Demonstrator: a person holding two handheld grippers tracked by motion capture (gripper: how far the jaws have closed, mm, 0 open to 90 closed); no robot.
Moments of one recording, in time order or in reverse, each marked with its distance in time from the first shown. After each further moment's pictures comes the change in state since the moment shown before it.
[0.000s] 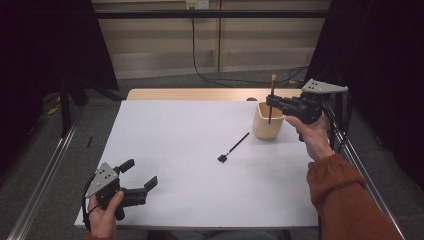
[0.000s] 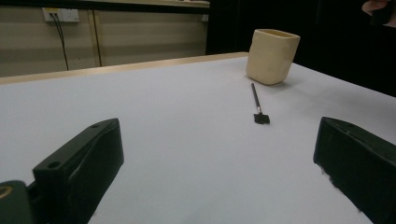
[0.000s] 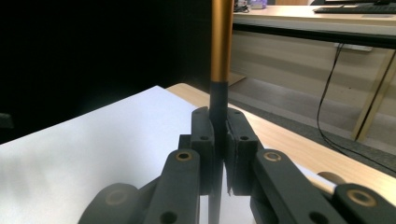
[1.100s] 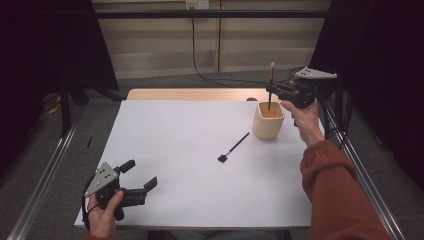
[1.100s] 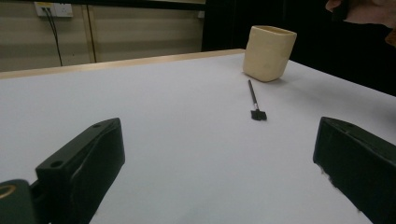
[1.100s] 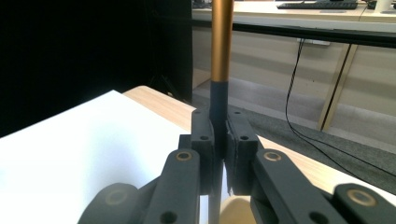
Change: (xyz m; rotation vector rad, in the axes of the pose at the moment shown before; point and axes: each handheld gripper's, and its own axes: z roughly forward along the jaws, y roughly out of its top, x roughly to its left) left arm 0.003 -0.001 0.000 0.009 -0.015 -0.013; right arm -0.044 0.002 0.037 0.023 -0.119 0.026
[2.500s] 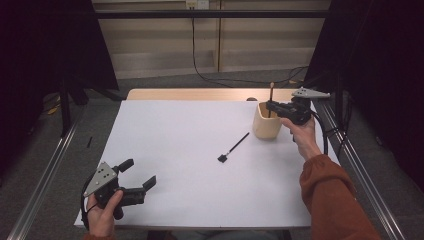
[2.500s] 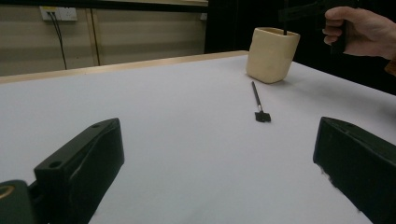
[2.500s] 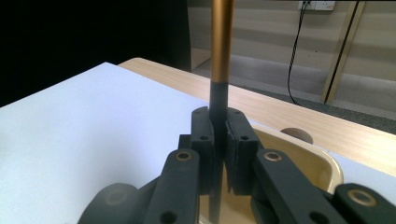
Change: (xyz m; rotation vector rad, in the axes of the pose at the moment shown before) left arm 0.002 0.001 0.000 -0.004 0.005 0.013; right arm -0.008 -0.059 0.005 0.061 -0.004 0.051
